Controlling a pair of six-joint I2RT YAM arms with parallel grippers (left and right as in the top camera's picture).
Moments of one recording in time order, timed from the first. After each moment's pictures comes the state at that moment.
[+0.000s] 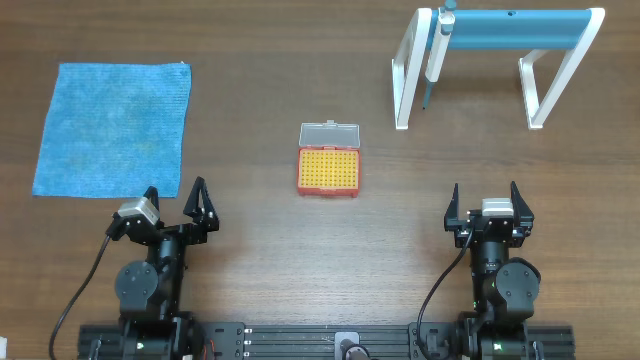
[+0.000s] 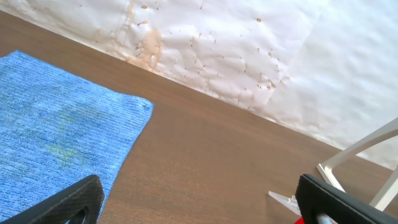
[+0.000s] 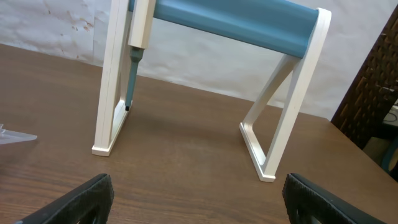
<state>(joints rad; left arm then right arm) 0.02 0.01 0.01 -0.07 0.01 -0.42 -0.04 0.01 0.01 -0.06 0.02 -0.27</state>
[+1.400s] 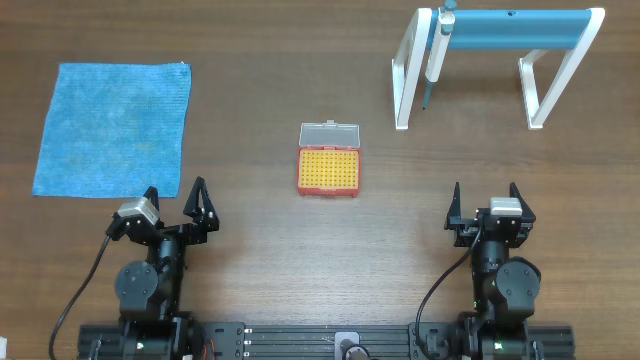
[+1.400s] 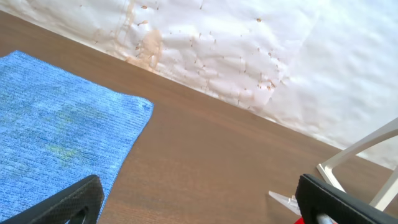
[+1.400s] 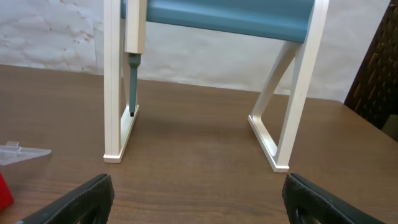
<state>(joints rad) 0.02 0.01 0.01 -0.07 0.01 -0.42 -0.04 0.05 0.02 -0.06 0.02 -0.14</state>
